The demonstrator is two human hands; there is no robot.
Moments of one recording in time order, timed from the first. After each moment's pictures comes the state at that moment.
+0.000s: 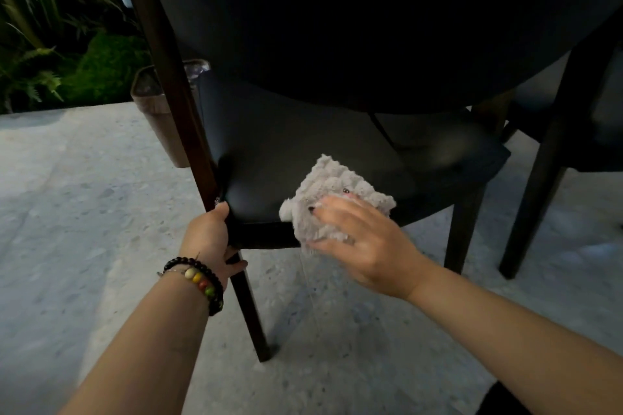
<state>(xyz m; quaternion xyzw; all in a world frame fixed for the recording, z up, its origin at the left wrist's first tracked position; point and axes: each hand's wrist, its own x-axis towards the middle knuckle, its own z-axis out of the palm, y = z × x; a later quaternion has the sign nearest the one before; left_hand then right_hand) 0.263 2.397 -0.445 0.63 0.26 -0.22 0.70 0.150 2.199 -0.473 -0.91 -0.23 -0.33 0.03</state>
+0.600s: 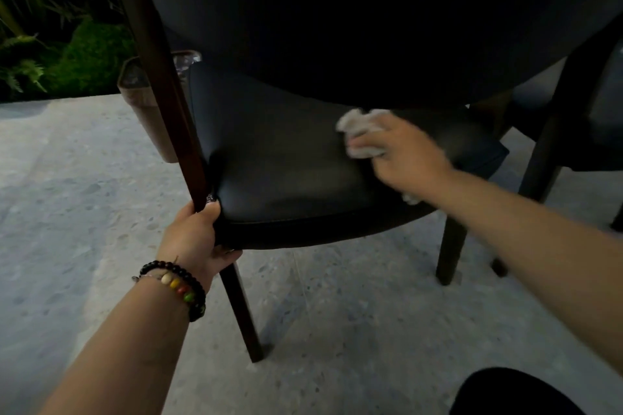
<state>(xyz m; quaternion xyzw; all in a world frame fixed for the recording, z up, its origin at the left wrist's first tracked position) 0.265 2.403 -0.447 0.62 0.18 -0.20 0.74 0.208 2.121 -0.409 -0.98 0.05 -0.16 0.14</state>
